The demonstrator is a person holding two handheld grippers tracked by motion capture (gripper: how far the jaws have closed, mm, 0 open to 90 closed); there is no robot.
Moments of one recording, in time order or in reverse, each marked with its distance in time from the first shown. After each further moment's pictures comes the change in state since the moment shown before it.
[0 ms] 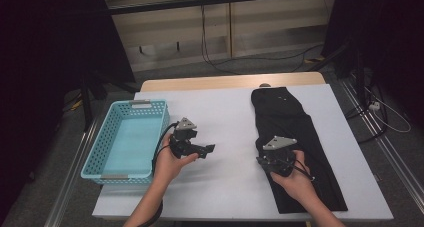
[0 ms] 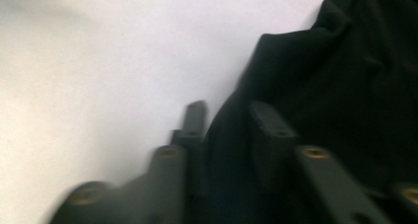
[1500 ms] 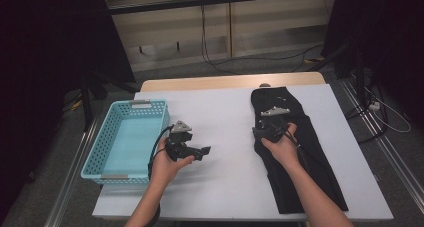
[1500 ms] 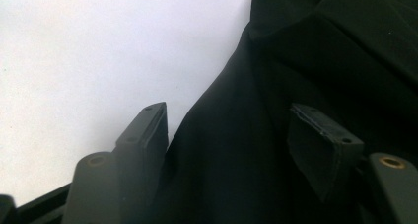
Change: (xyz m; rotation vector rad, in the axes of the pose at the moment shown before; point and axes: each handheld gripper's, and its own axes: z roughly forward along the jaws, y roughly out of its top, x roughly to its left) left arm 0.005 -0.013 -0.006 0.007 0.031 -0.046; right arm -0.061 0.049 0.068 -0.046 -0.161 0.187
